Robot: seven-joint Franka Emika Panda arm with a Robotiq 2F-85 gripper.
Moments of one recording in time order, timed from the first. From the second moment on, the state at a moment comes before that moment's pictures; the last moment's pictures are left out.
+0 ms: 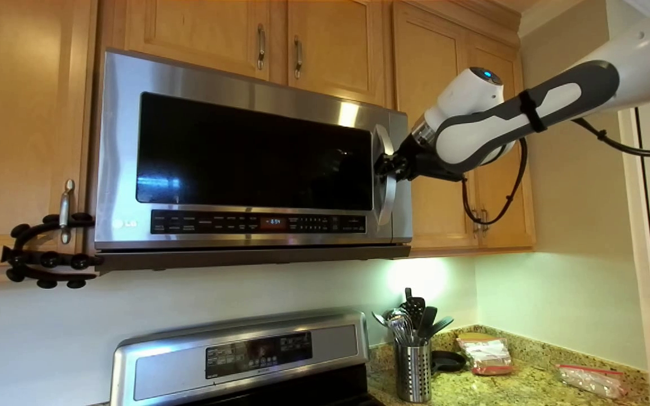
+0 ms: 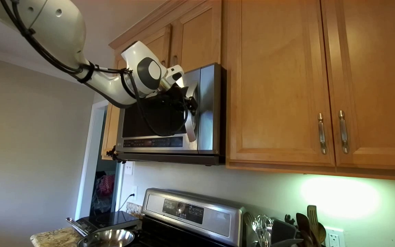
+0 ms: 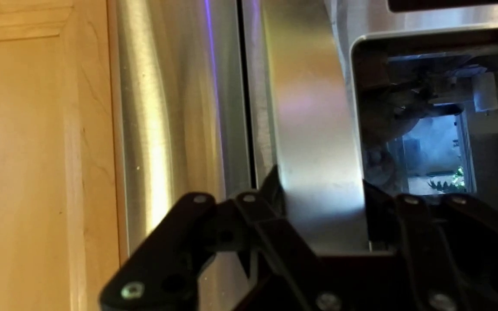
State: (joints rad) arm -0.17 -0.27 0.07 -1.99 -0.29 2.86 0.44
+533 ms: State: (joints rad) arm -0.21 -0.24 0.11 -1.95 -0.38 2.84 0.47
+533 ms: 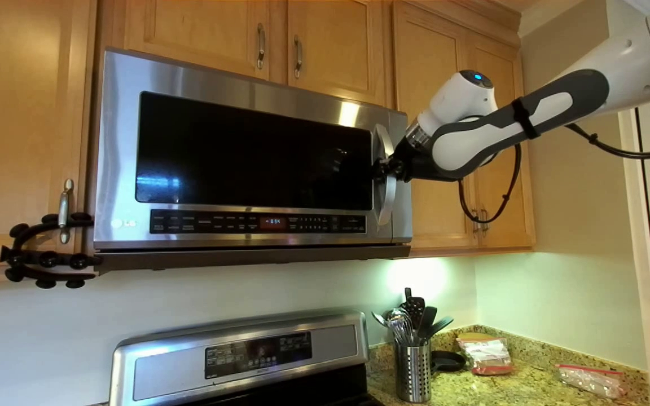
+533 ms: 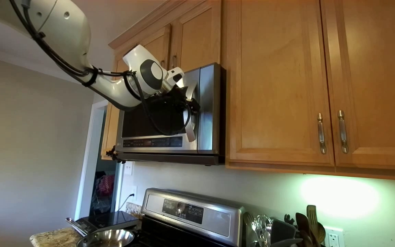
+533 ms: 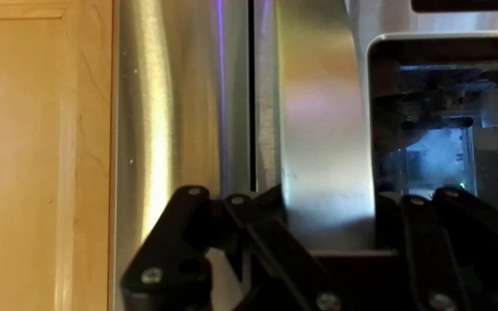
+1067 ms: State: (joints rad) arm -0.21 -0.39 0.17 -2.02 -0.39 2.62 0.47
